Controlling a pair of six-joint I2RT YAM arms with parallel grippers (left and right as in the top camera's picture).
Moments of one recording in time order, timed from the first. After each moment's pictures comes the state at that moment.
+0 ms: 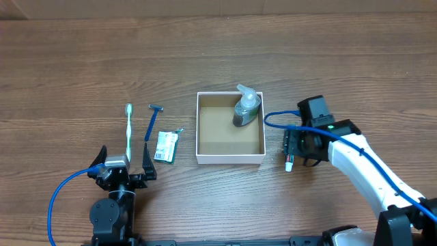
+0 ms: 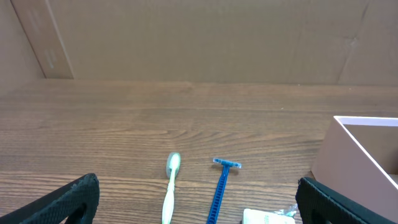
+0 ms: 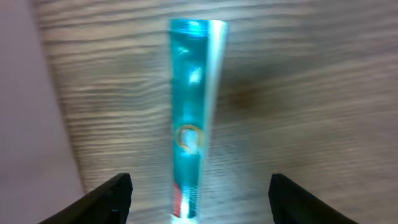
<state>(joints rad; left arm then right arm) 0.02 0.01 0.03 -0.13 -0.04 -0.02 0.25 1.46 0.83 -0.71 0.01 0.38</state>
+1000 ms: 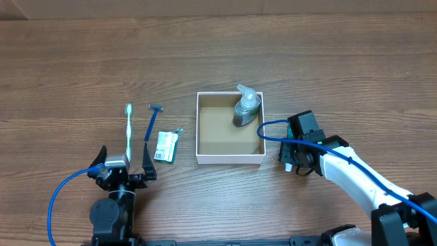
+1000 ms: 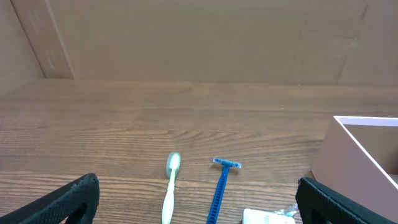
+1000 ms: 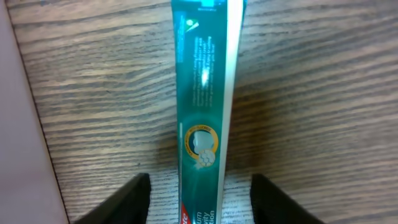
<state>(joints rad) 0.02 0.01 0.03 -0.13 -0.04 -0.02 0.30 1.46 0.68 -0.51 0.04 0.48</state>
